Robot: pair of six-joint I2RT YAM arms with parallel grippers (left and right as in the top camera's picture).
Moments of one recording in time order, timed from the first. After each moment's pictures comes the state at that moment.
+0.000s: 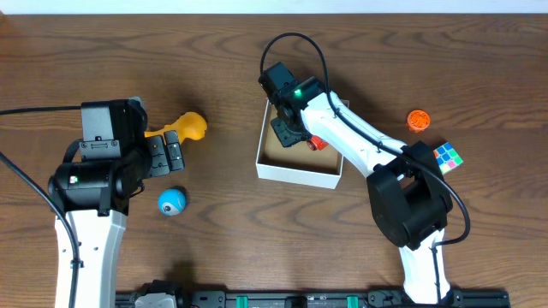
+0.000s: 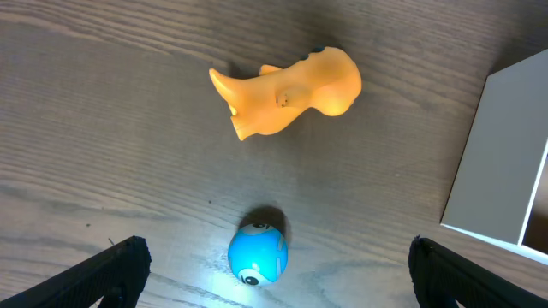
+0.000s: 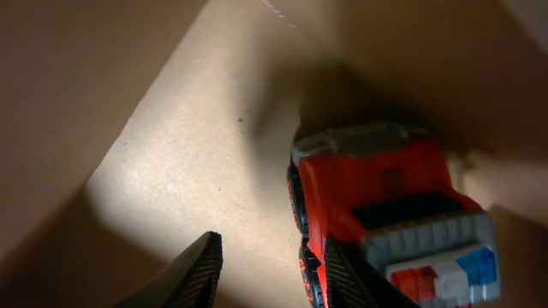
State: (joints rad) left arm 0.04 1.14 1.18 -1.07 -0.04 -0.15; right arm 0.62 2.16 1.72 -0.94 0.13 0.13
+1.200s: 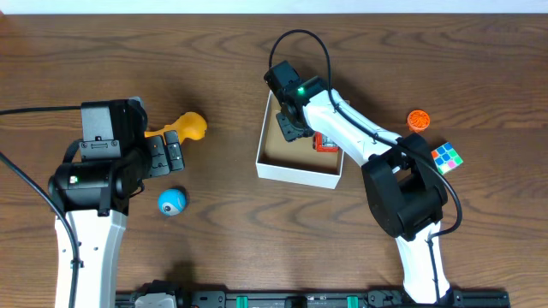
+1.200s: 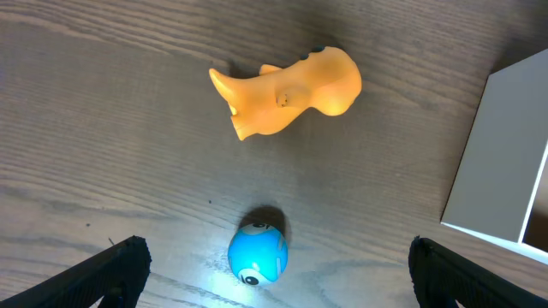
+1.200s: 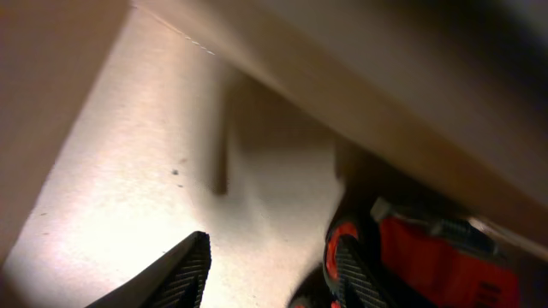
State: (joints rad) left arm 0.04 1.14 1.18 -1.07 -0.04 -0.15; right arm 0.59 2.21 1.72 -0.88 0.19 0.24
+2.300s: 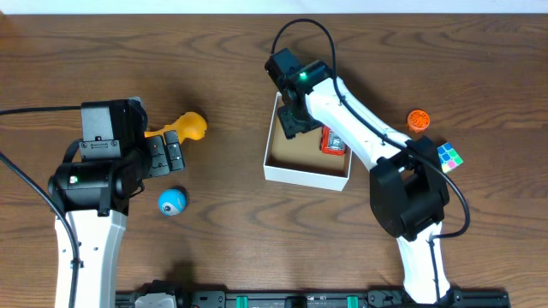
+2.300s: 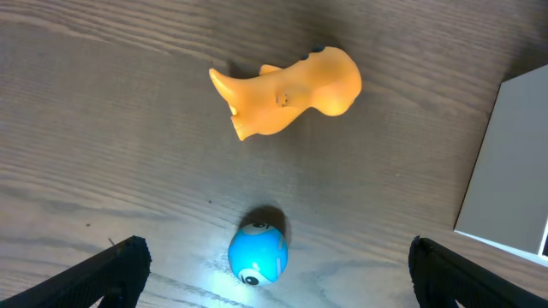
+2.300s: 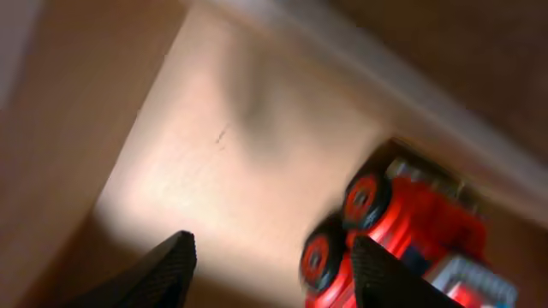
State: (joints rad) left arm 0.04 1.14 1.18 -1.07 -0.04 -0.15; right arm 0.58 2.20 1.88 -1.12 0.13 0.23
